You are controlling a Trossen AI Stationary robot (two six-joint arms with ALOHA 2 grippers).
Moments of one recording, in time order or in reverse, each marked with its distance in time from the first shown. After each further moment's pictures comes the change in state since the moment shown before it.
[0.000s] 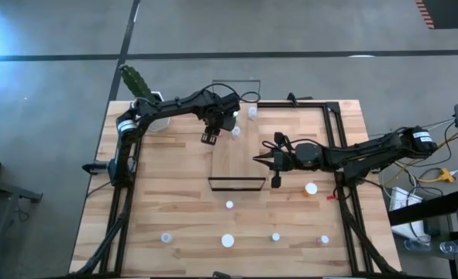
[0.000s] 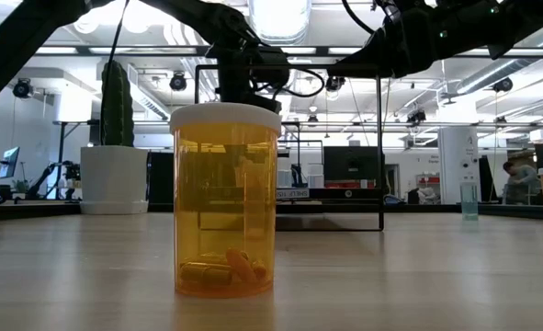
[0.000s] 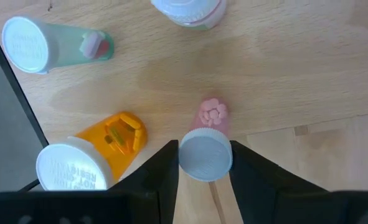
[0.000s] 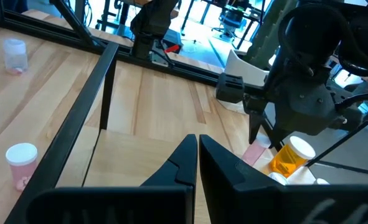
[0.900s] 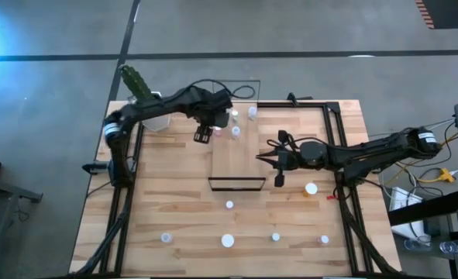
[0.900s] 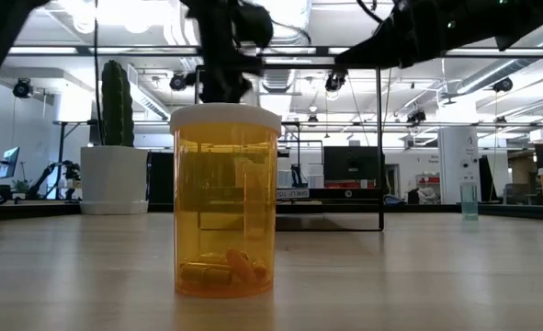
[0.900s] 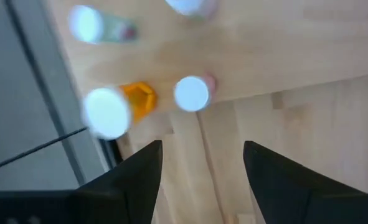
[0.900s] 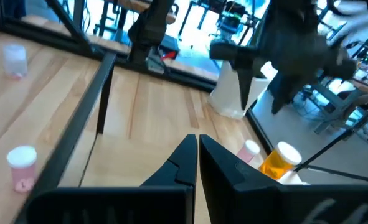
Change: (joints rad) left arm -0.029 -0.172 -0.006 -0.095 -0.041 -0.060; right arm 0.002 -0.078 -0.001 -0.054 0.004 -0.022
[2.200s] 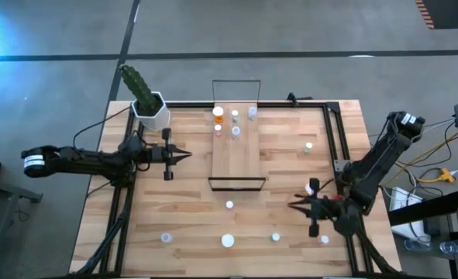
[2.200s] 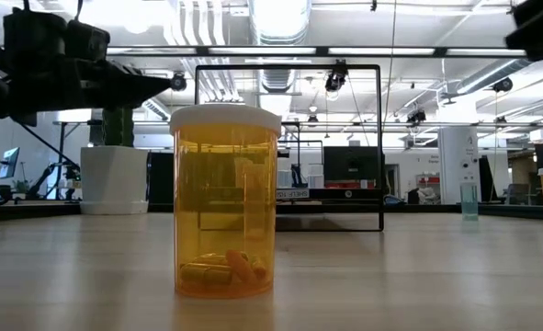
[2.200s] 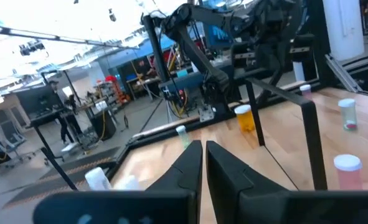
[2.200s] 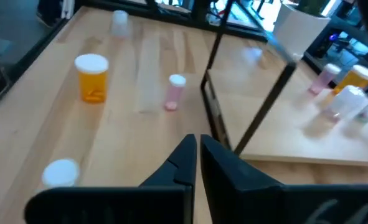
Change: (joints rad) left arm -0.069 -0.944 -1.748 2.217 0.500 -0.334; right arm 0.909 0.013 0.002 -0.524 0.760 0.756
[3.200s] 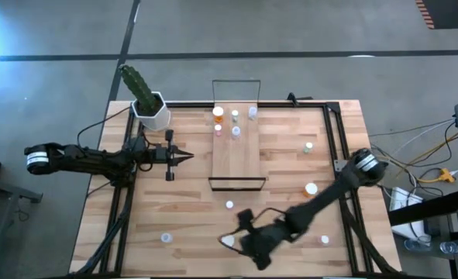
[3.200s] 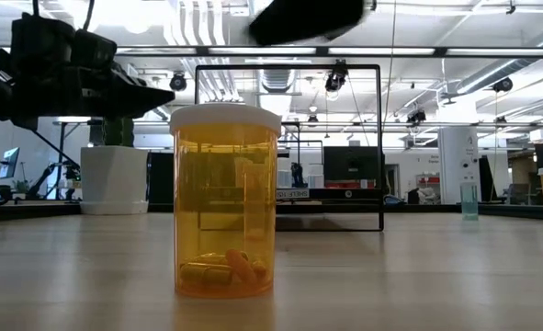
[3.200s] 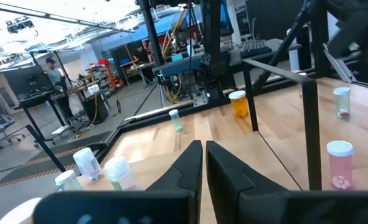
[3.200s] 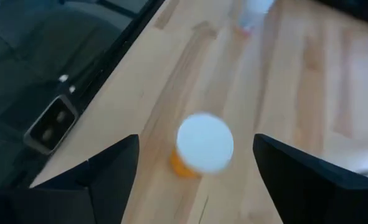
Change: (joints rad) left arm 0.001 0.070 0.002 0.003 -0.001 -0.027; right arm -0.373 0.776 0.796 -0.018 -0.721 -0.418
